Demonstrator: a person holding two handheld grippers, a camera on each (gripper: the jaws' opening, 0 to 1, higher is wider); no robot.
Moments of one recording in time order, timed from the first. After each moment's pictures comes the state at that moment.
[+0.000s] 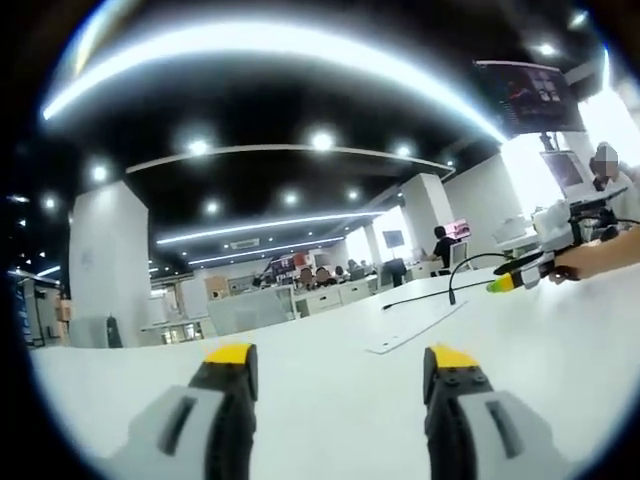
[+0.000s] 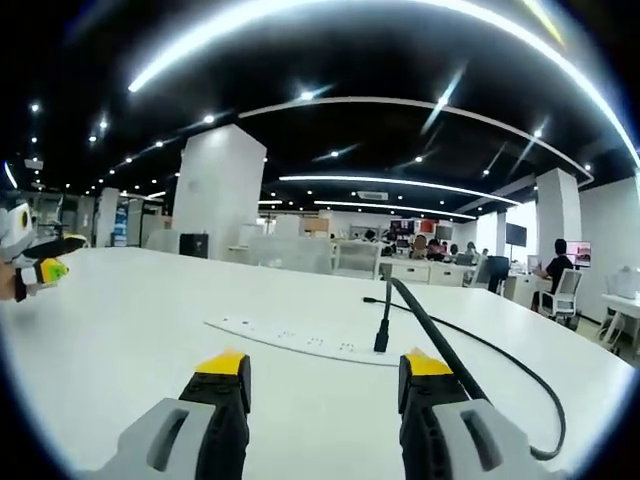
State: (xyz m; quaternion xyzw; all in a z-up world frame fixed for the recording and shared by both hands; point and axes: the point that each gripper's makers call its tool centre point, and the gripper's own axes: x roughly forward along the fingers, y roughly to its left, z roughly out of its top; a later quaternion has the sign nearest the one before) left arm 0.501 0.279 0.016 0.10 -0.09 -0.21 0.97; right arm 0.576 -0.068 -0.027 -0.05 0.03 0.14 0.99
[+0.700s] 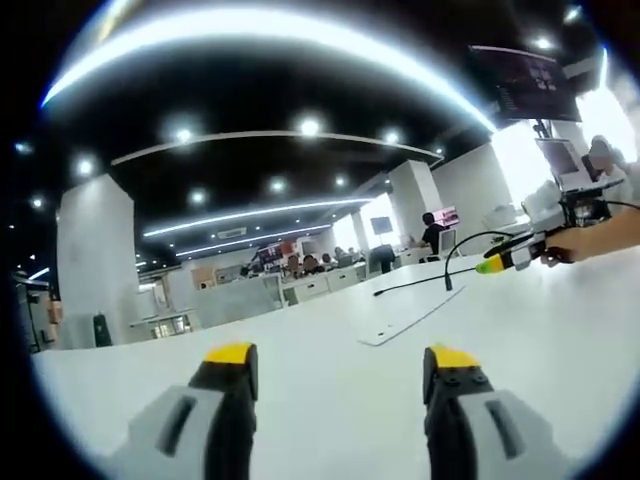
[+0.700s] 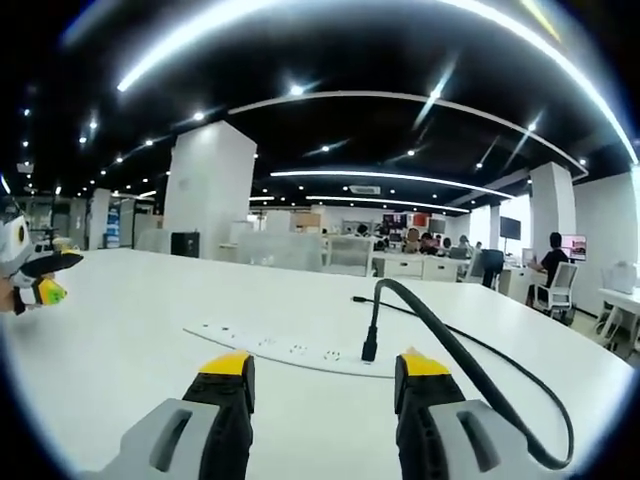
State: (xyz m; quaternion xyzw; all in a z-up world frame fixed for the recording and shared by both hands) left arm 0.535 0.257 -0.001 0.12 -0.06 -0.24 0.96; right arm 0.604 -0.079 -0.024 -0.04 0.04 0.12 0.99
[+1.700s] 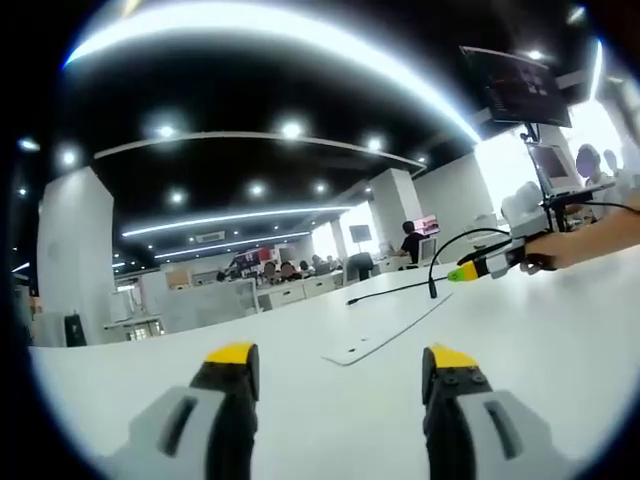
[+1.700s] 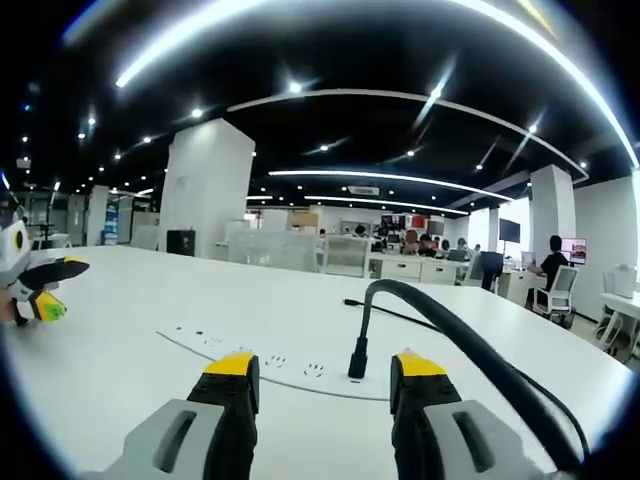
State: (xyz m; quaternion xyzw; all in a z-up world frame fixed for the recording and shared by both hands) left arm 0.580 0.199 -0.014 0.11 -0.07 -0.29 0.95; right arm 0.651 -0.087 -0.027 -0.05 0.04 0.12 0.99
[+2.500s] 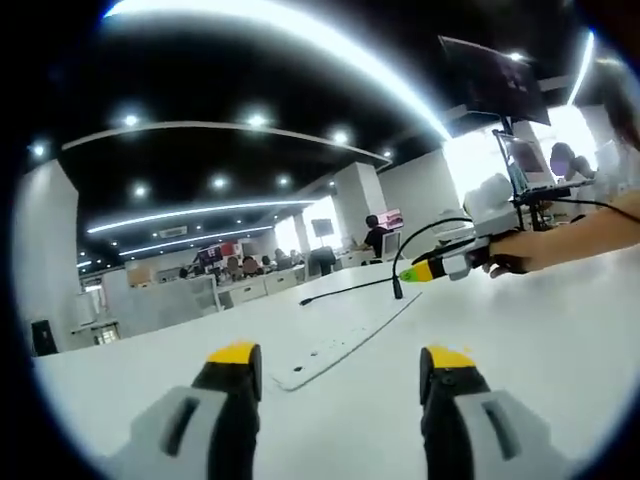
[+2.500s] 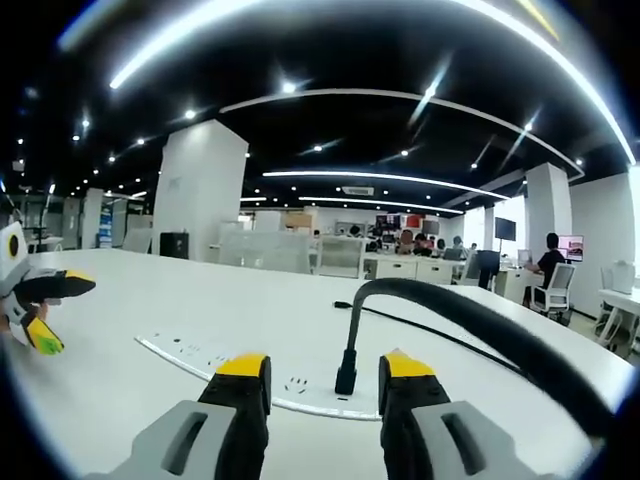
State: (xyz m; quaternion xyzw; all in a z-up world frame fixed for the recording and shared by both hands) left arm 0.601 0.124 -0.026 0.12 -0.05 -0.37 0.92; right arm 0.678 -0.094 -0.028 -0.05 0.04 0.11 0.99
